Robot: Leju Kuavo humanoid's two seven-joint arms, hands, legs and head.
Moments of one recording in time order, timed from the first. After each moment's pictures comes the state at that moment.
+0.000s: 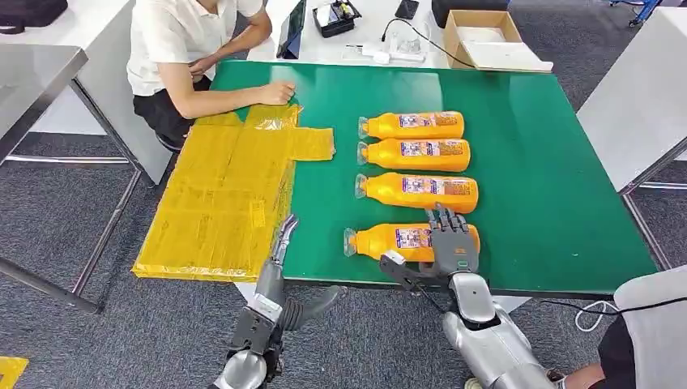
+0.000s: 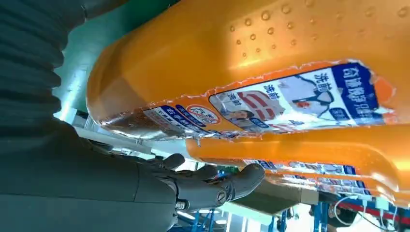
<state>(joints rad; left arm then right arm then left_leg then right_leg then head) -0.05 -0.21 -0.53 -1.21 -0.28 0.32 -0.56 -0.42 -0.08 0.50 -0.80 1.39 -0.25 0.19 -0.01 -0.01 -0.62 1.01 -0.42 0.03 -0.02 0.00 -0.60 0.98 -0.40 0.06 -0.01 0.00</state>
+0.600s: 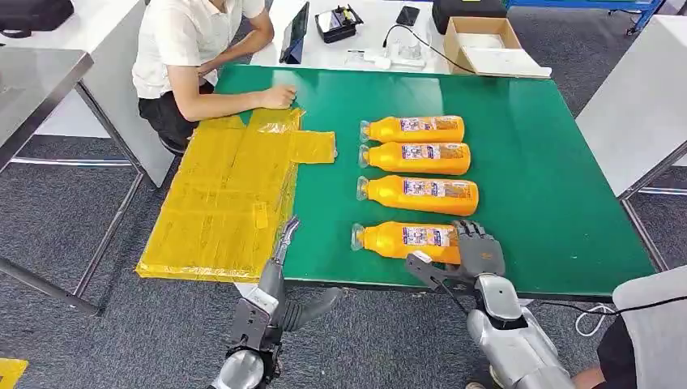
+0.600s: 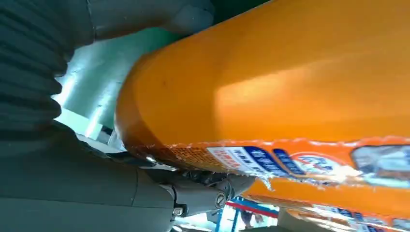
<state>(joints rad) -0.04 -0.22 -0.51 -1.22 -0.28 0.28 -0.53 -0.39 -0.16 0.41 -0.78 1.29 -0.15 0.17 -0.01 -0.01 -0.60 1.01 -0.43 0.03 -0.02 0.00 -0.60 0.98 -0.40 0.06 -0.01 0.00</state>
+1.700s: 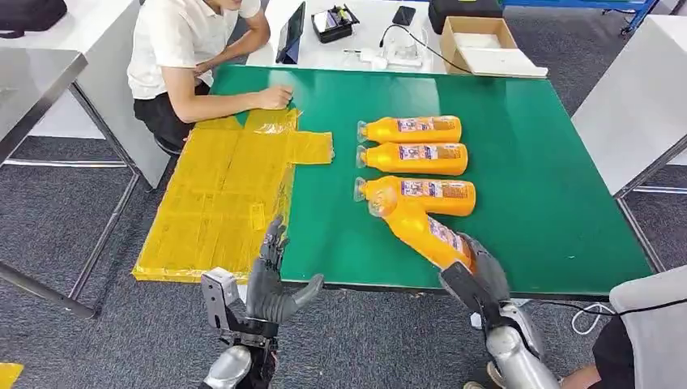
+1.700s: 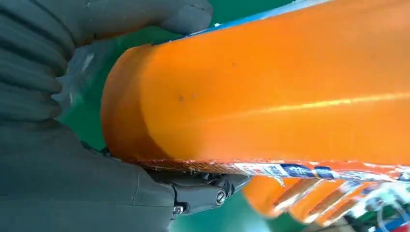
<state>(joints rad) -0.03 -0.22 -0.49 -1.24 0.17 0.14 -0.48 -0.23 -0.12 0.21 -0.84 0.63 -0.12 -0.44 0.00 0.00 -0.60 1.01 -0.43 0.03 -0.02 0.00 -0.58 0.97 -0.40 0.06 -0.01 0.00</state>
